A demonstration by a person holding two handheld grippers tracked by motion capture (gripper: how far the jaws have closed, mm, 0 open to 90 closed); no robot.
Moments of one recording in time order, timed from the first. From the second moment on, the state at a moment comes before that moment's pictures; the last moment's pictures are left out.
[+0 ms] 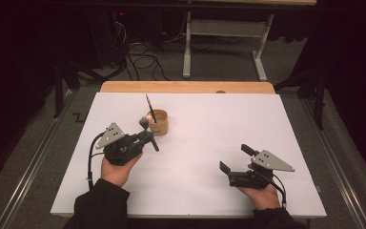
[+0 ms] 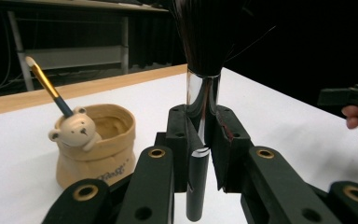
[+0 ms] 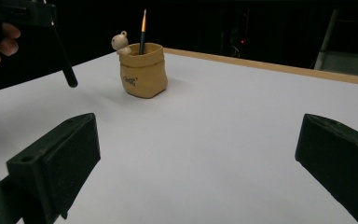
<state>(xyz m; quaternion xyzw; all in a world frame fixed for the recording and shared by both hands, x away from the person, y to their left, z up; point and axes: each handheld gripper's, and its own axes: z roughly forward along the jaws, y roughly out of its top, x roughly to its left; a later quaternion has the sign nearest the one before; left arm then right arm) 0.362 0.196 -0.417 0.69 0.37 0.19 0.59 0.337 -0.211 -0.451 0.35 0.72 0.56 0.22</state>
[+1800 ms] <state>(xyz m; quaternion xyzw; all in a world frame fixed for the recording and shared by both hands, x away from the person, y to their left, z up) 0.465 0.184 -0.401 0.66 0.44 0.23 0.56 0.337 -0.205 -0.453 0.34 0.72 0.56 0.22</state>
